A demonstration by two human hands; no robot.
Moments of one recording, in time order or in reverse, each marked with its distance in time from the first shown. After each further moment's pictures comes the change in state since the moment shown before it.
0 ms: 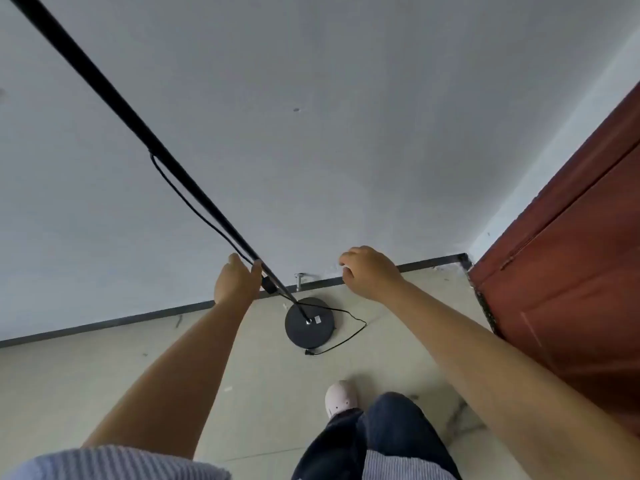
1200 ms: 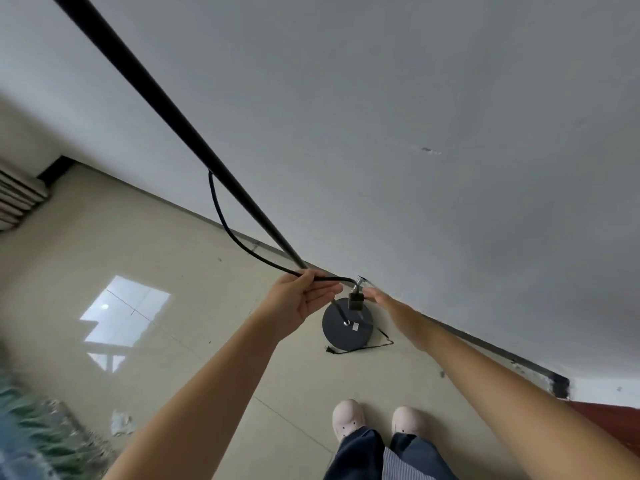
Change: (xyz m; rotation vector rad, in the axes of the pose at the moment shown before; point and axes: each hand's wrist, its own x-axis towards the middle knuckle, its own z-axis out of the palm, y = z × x) left_hand 0.006 0.074 -0.011 -1.546 -0.188 -0.460; right_hand 0.143 0.057 0.011 0.732 -0.847 0.054
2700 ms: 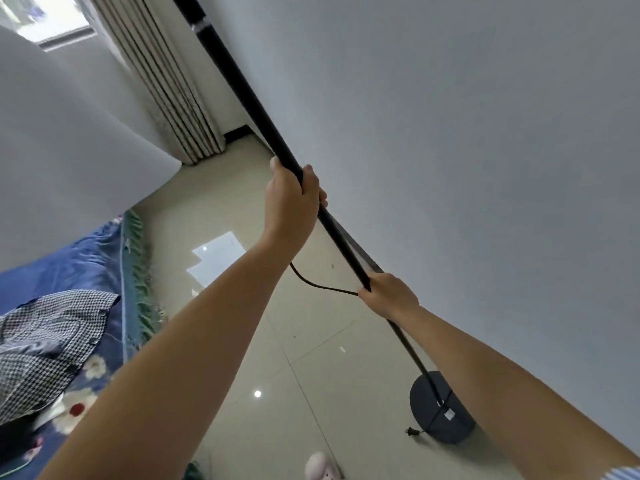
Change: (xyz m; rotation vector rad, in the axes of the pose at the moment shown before) left_hand -0.098 0.189 -0.227 0.538 0.938 0.998; right_hand 0.139 -0.194 0.270 -0.950 -0.015 -0.416
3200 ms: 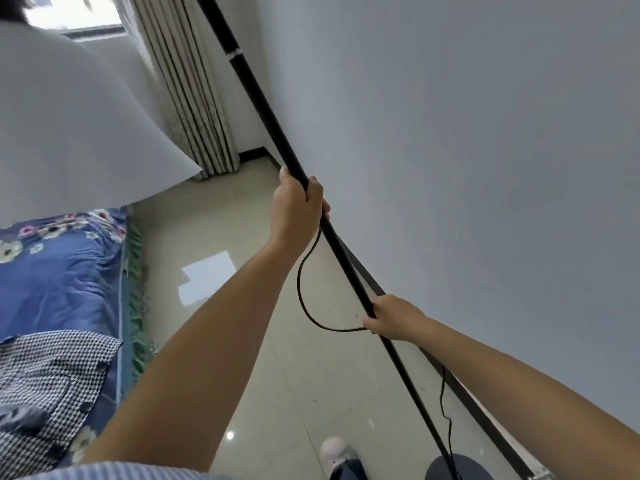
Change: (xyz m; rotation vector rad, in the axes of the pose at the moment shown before) left_hand 0.199 -0.152 -0.152 -0.146 0.043 -0.025; right_hand 0.162 -0.194 0.055 -0.295 -0.206 -0.038
